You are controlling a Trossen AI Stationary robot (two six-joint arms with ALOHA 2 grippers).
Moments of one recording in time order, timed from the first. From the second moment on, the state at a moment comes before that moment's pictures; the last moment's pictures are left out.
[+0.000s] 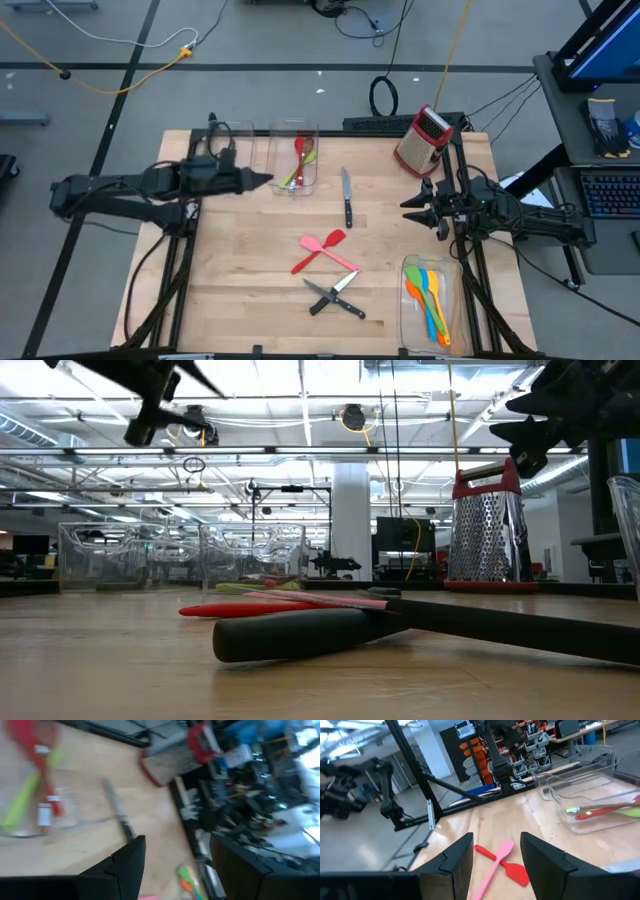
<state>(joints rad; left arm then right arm) 0.11 0.81 0.71 -0.23 -0.20 -1.16 -0.19 0.23 0.20 0.00 -0.32 0.36</state>
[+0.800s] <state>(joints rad) -0.38 1.37 0.74 0.31 -0.45 -1.31 -0.20 0.23 0.20 0.01 -0.32 0.57</state>
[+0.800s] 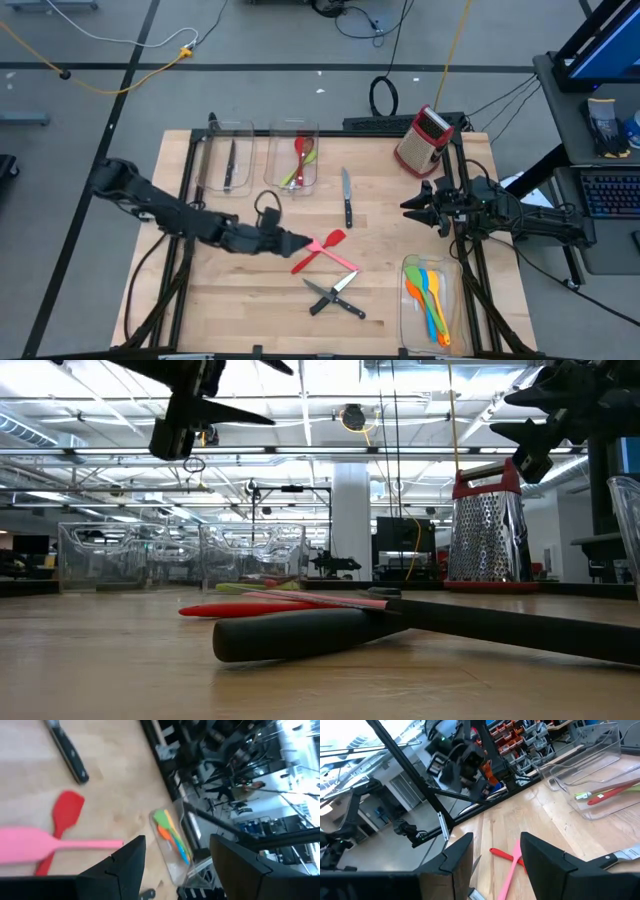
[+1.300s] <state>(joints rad) -0.36 1.65 1.27 -0.44 -0.34 -1.30 -0.20 0.23 0.20 0.01 -0.32 0.57</state>
